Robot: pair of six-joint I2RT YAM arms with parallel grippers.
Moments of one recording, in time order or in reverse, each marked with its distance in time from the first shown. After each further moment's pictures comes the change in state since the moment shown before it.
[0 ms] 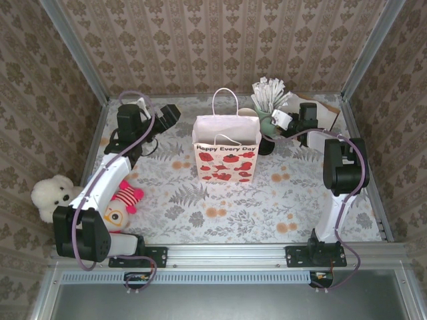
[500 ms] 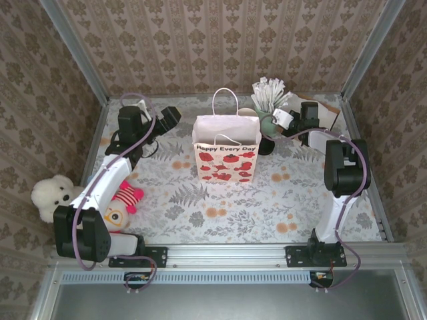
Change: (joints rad) left arm 0.000 -0.001 -0.023 0.008 0.000 0.000; right arm -0.007 -0.030 -0.001 -0.022 -0.002 0.005
